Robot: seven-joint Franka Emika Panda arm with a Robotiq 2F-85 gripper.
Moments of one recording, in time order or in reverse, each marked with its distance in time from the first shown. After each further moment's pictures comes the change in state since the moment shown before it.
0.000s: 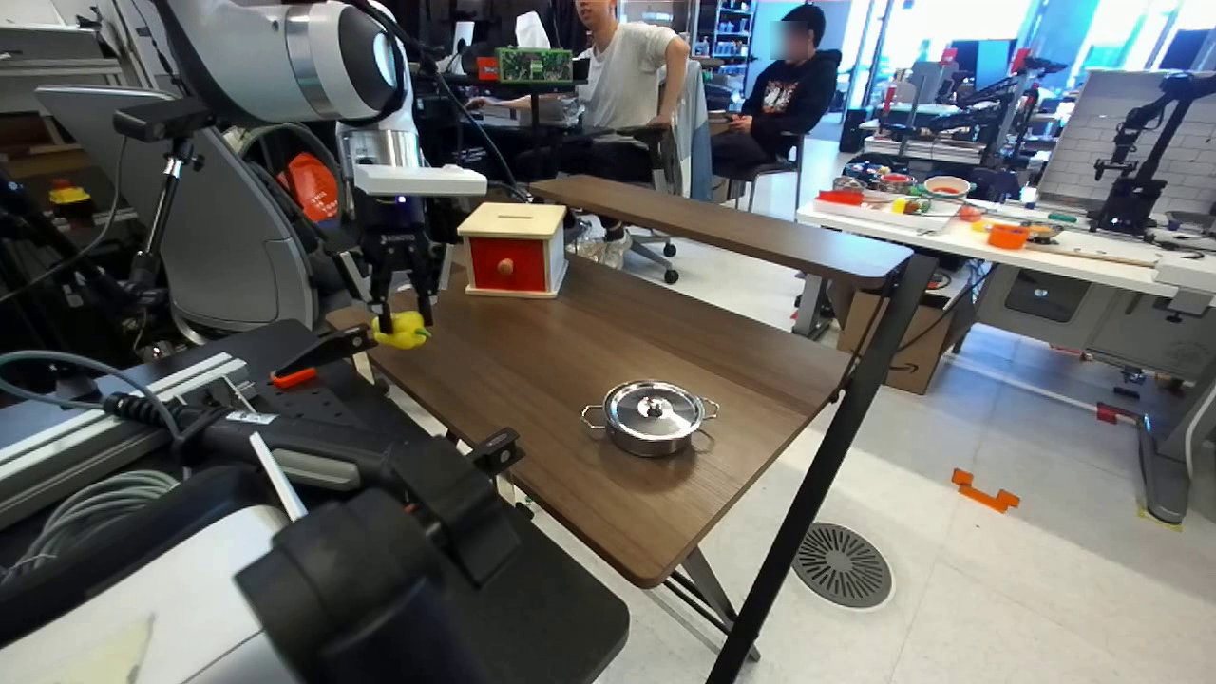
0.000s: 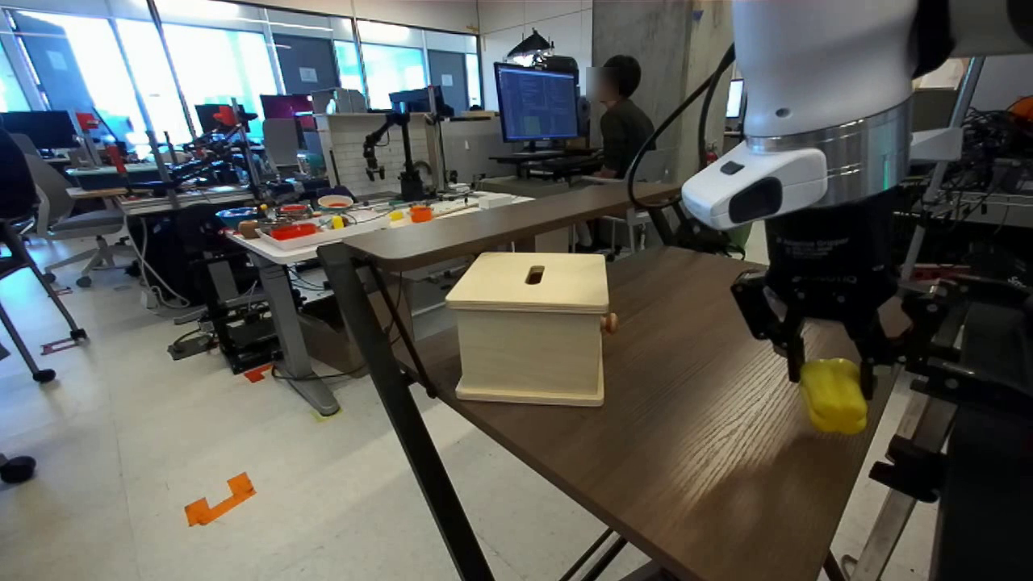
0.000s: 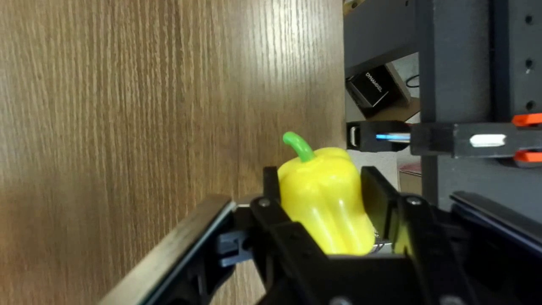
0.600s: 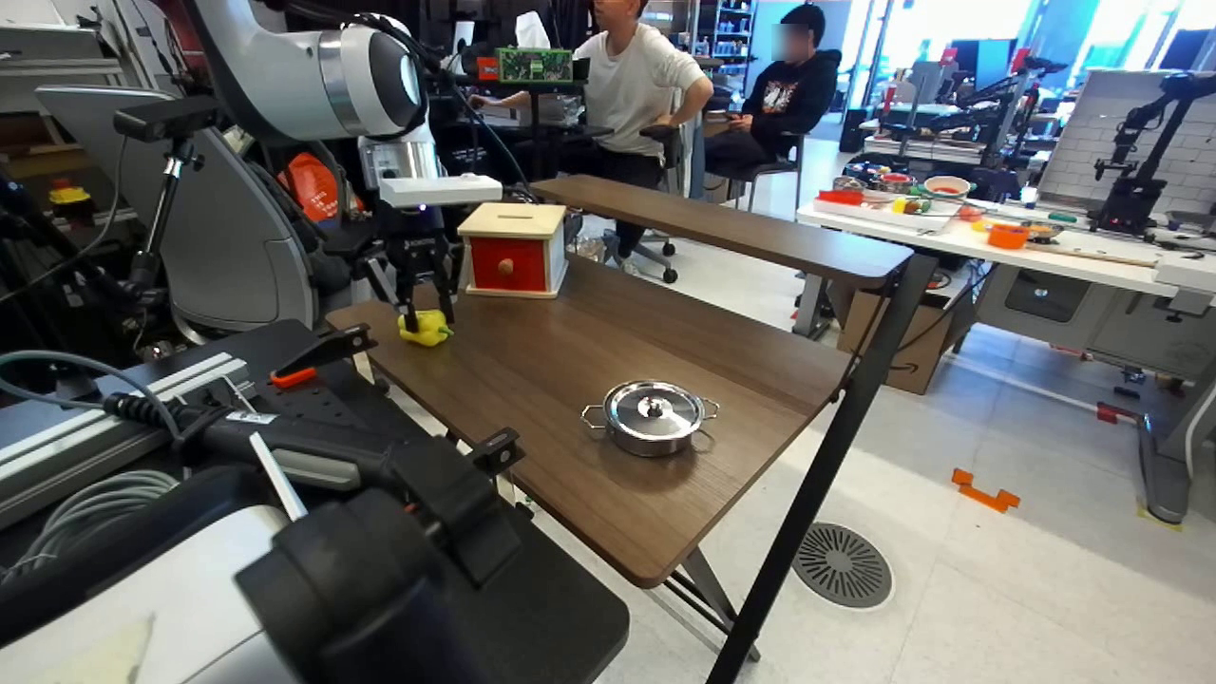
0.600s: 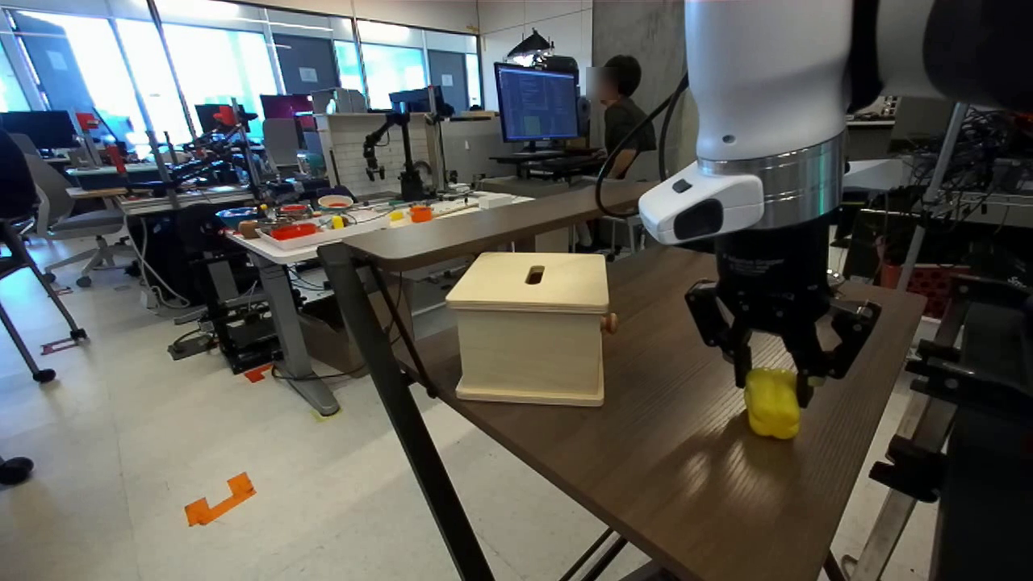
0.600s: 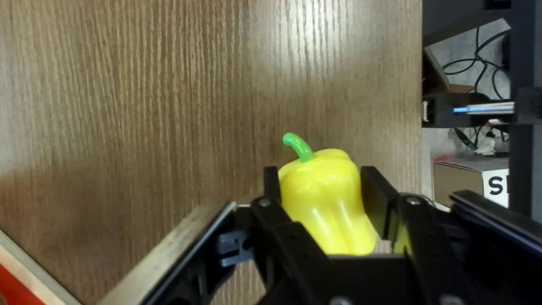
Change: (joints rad) arm 0.014 0.090 -0.018 0.104 -0.050 0.039 0.043
